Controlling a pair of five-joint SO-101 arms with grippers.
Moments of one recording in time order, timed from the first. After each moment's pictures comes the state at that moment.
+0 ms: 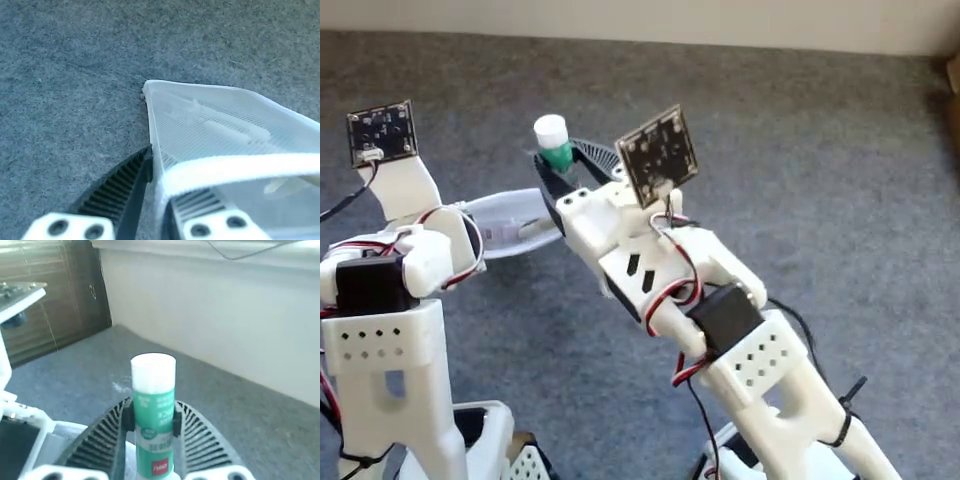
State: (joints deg) left arm -12.7 -43.8 21.8 85.5 15.7; right arm -42.5 -42.7 33.3 22.3 -1.5
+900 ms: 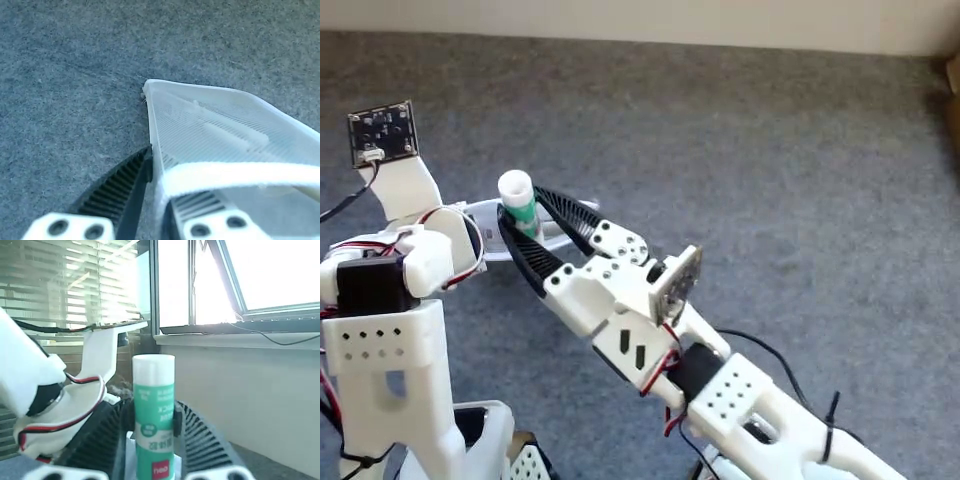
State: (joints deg) left arm -12.7 -43.8 21.8 85.5 15.7; right arm -52.1 -48.3 66.3 -31.4 -1.5
